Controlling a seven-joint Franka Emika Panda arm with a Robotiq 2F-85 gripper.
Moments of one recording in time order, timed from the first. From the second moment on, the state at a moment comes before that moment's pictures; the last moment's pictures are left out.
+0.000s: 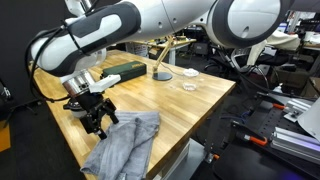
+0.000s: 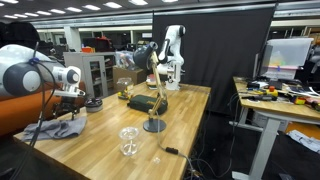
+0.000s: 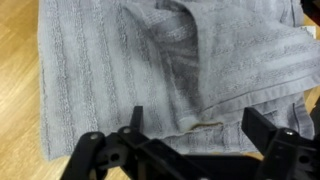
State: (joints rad) arm 0.63 1.48 0.14 -0.49 -0.01 1.52 -0.12
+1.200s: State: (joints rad) arm 0.65 1.47 0.13 -0.48 -0.01 1.53 -0.04
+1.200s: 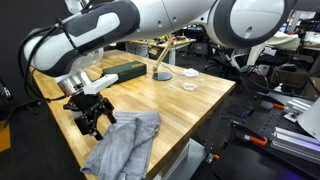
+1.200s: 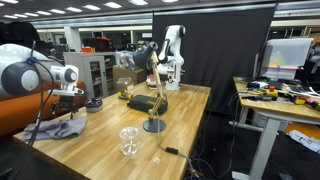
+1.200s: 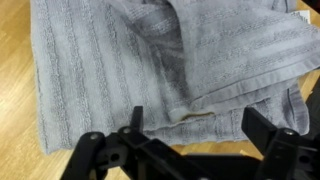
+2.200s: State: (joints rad) arm 0.68 1.47 0.11 -0.48 -0.01 1.53 0.04
